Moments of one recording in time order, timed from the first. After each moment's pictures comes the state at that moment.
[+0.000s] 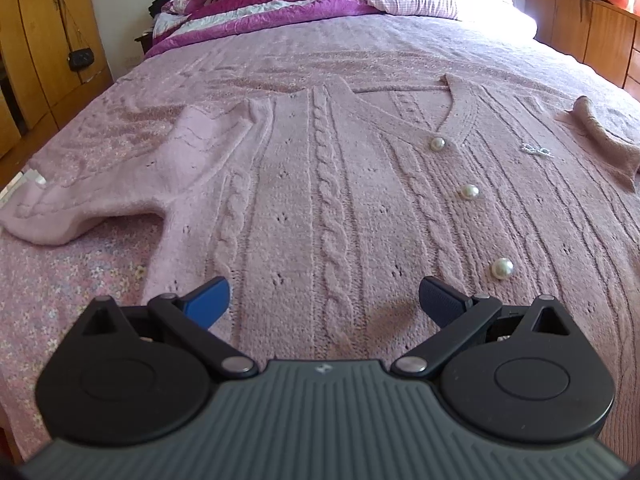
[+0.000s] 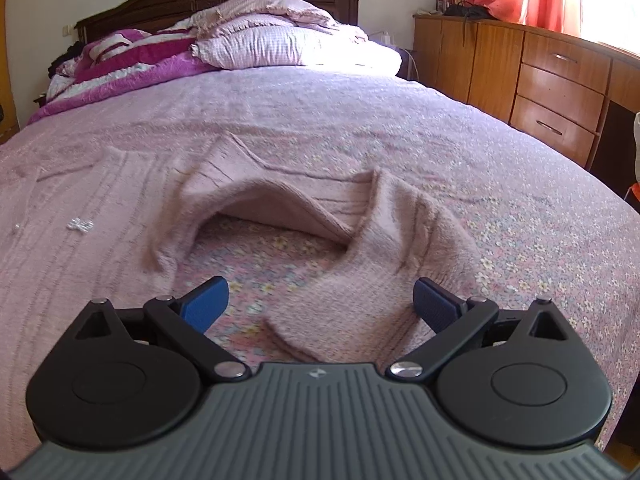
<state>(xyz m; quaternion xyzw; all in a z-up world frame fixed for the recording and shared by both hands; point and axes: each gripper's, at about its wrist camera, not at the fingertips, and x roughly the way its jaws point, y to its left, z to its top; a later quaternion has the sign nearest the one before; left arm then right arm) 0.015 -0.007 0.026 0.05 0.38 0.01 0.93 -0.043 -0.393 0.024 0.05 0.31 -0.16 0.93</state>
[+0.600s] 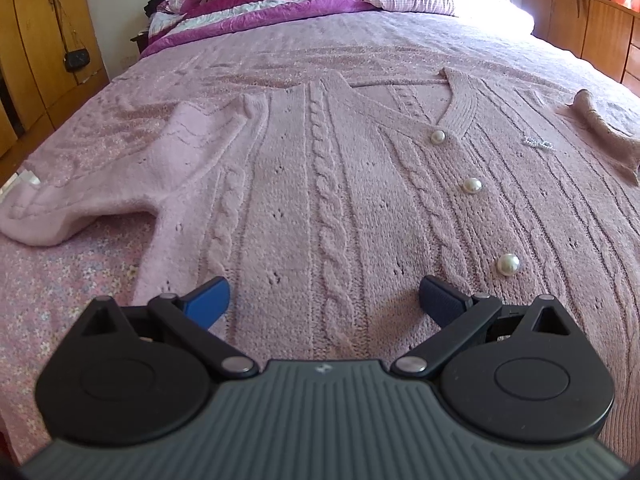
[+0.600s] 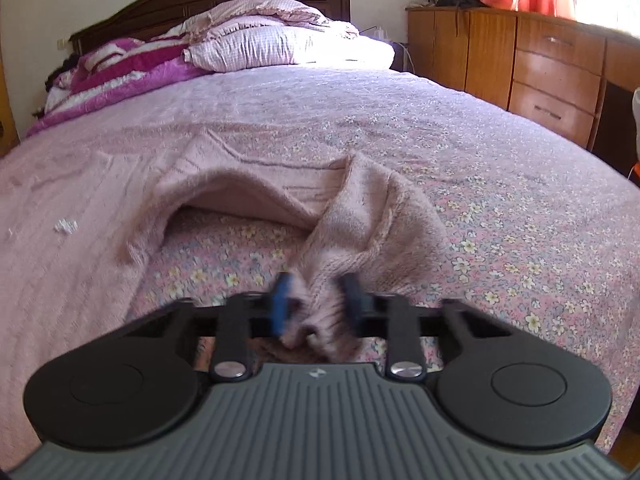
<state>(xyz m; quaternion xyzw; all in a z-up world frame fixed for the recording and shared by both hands) 0.019 -0.007 0.020 0.05 0.39 0.01 0.92 -0.049 -0.421 0.022 0.09 0.30 -0.16 0.94</state>
